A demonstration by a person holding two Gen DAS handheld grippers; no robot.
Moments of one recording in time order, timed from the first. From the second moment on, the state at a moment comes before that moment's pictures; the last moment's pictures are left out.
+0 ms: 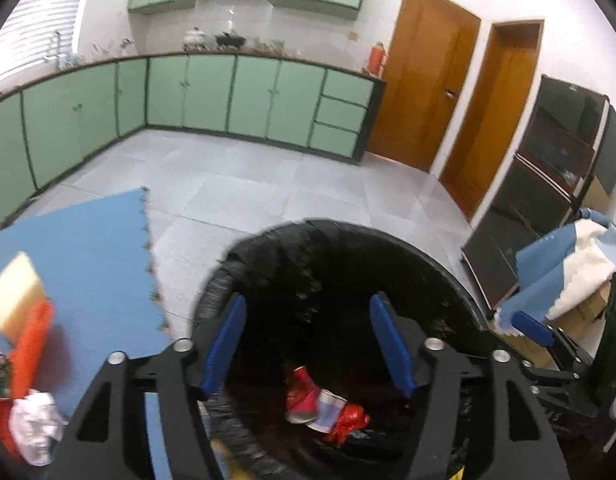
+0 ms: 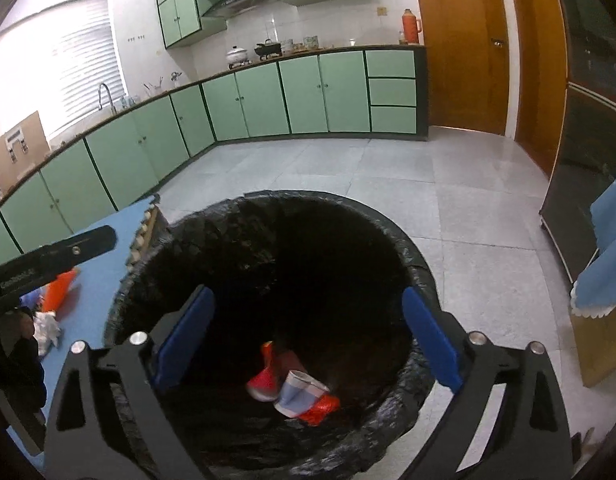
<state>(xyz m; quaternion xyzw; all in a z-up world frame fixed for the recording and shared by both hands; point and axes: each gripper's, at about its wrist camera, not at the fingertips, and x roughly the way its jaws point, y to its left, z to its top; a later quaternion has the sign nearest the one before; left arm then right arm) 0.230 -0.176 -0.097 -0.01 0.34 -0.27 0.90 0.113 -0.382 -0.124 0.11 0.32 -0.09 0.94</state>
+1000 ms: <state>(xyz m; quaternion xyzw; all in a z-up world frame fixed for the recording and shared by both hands) 0.139 0.157 -0.073 -0.01 0.27 0.05 0.96 0.149 -0.118 -0.079 0.06 0.30 0.11 0.95</state>
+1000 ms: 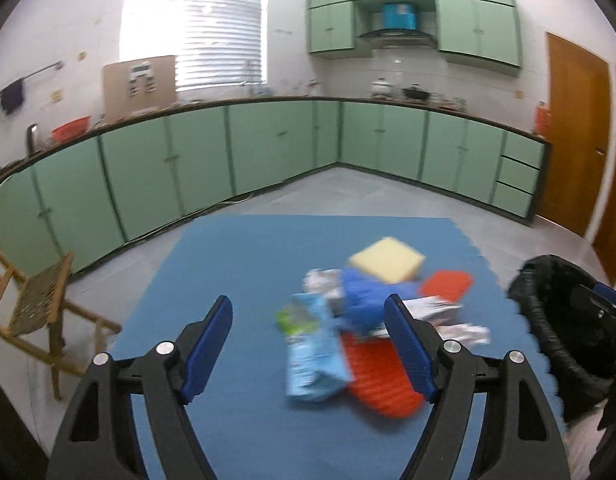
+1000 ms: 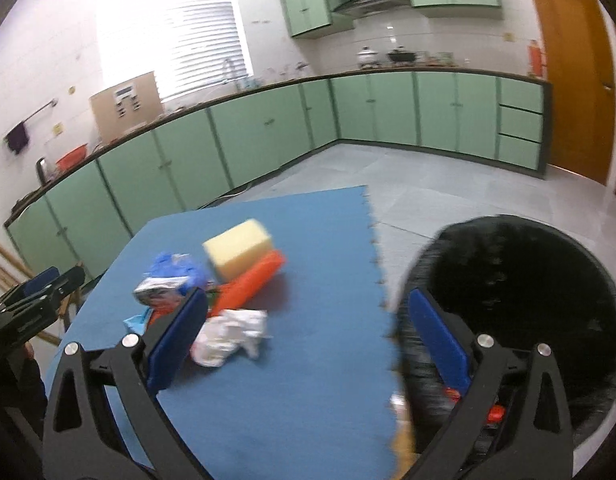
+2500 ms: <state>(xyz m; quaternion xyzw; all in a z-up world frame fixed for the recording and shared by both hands) 0.137 0.198 -0.105 -0.06 0.30 0.07 0.95 0.142 -0.030 -0.077 0.04 0.31 0.24 0.92</state>
